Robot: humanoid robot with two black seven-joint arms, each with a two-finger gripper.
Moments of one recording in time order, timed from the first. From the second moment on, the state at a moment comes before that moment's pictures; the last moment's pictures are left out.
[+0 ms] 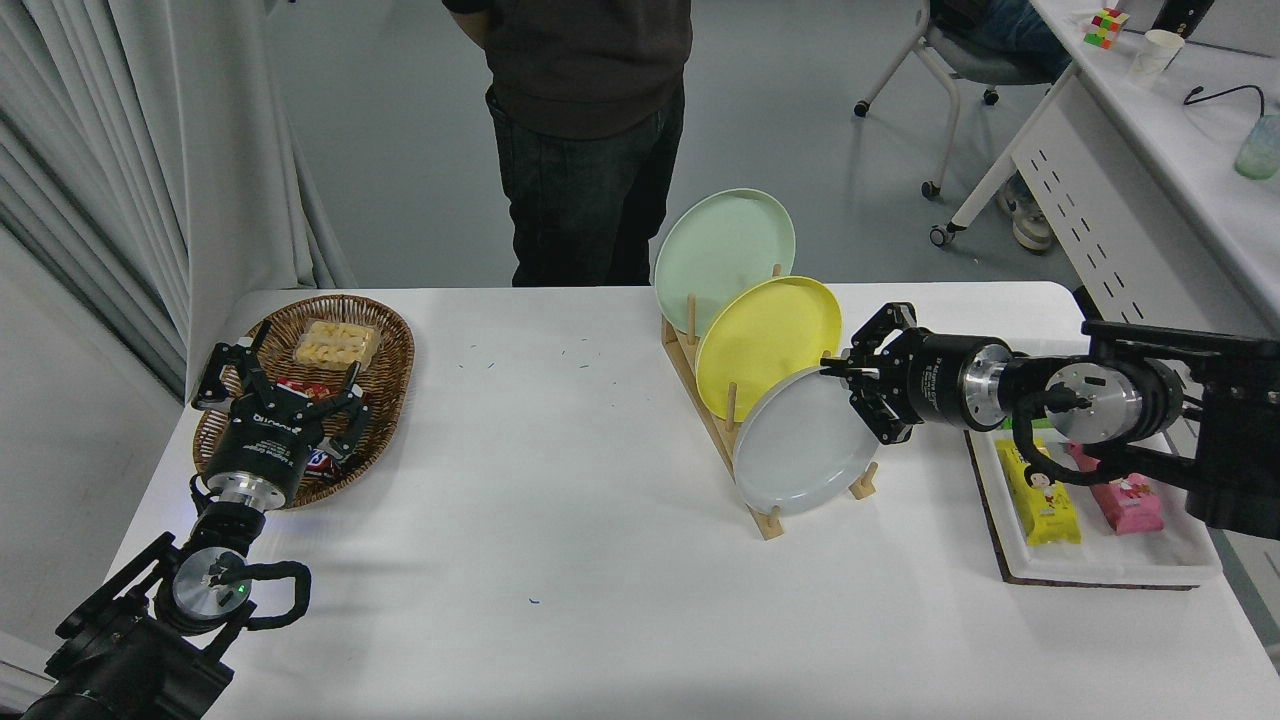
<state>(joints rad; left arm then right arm) -0.40 0.28 -1.19 -0.62 0.14 -0.57 -0.39 1.29 -0.59 -0.30 1.17 0.54 0.03 -0.04</state>
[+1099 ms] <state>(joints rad) -0.40 0.28 -1.19 -0.62 0.14 -0.57 -0.39 1.31 -0.59 -0.28 1.18 0.55 0.05 -0.04</state>
